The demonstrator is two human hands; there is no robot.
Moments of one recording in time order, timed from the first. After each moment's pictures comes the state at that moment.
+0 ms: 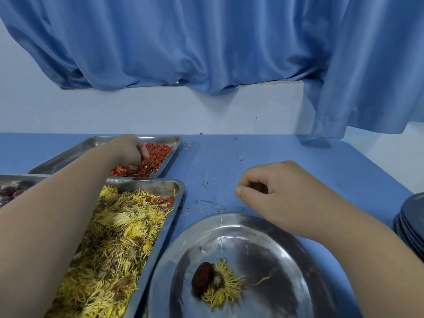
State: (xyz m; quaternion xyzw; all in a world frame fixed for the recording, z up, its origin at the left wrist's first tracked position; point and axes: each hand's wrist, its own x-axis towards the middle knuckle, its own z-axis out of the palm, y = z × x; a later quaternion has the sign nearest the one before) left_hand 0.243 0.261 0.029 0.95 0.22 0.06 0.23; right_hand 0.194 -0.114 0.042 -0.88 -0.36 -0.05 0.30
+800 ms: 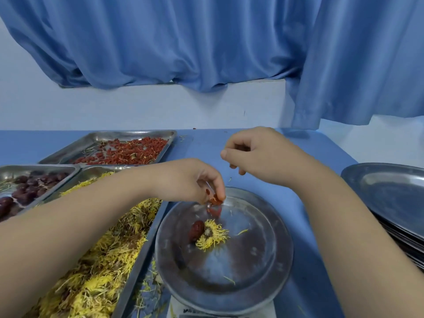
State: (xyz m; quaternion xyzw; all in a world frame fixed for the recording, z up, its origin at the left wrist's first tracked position) left_hand 0.124 0.061 0.054 0.93 -0.12 -0.14 0.31; right_hand 0.177 -0.121 0.070 -0.86 -0.37 -0.06 0.36
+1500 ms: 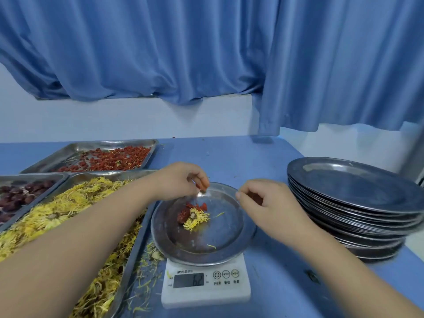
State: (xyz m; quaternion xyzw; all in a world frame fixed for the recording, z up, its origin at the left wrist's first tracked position) left_hand 0.111 0.048 0.038 0.94 -0.10 -0.02 0.32; right_hand 0.089 -0.189 0.008 -0.85 -0.31 -0.18 0.39
